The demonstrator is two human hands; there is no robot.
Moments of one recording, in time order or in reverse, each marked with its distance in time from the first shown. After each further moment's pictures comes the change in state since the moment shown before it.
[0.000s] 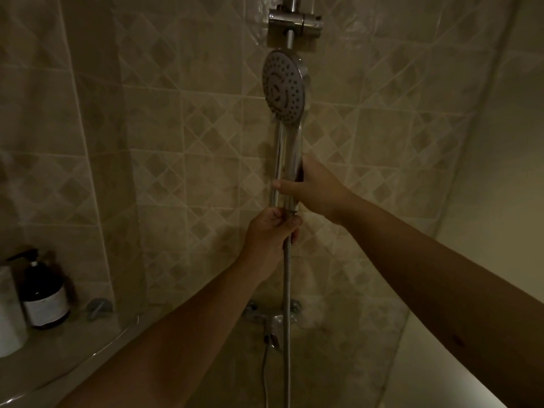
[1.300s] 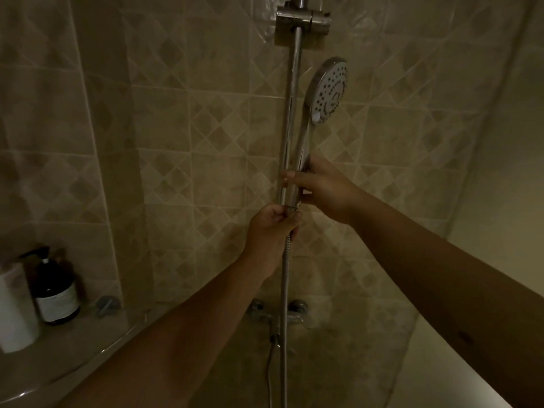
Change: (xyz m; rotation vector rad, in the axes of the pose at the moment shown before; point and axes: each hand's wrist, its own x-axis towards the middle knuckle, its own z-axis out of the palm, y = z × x) left_hand 0.006 -0.001 -0.008 0.140 0.110 0.041; right_hand 0.007 0.010 -0.001 0.367 -0.081 0.079
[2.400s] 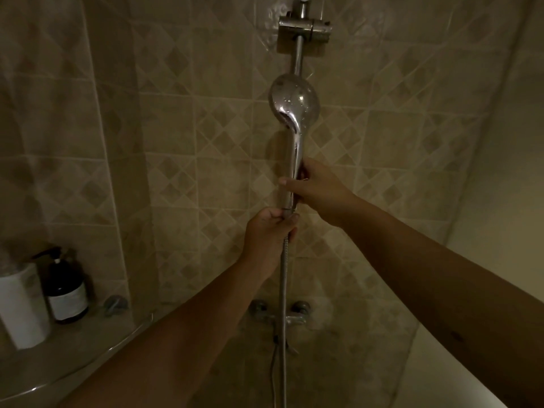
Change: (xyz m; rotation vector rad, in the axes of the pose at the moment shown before) left_hand -0.012 0.015 -0.002 -0.027 0.063 -0.047; right_hand -0.002 -0.004 0.016 -0.061 0.065 -0.064
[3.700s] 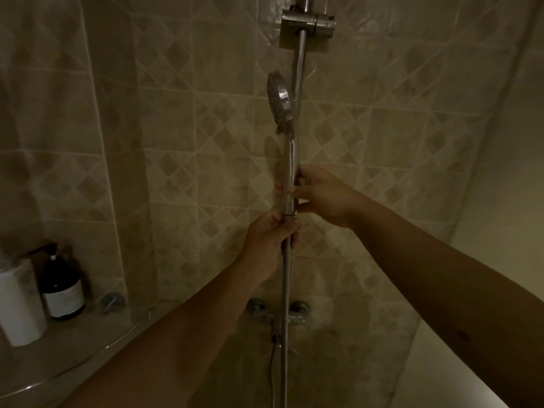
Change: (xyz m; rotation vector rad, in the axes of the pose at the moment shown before) left_hand 0.009 -0.017 -0.012 -0.086 -0.154 -0.065; right_hand 0.001 0.007 -0.012 0.006 -0.213 0.121
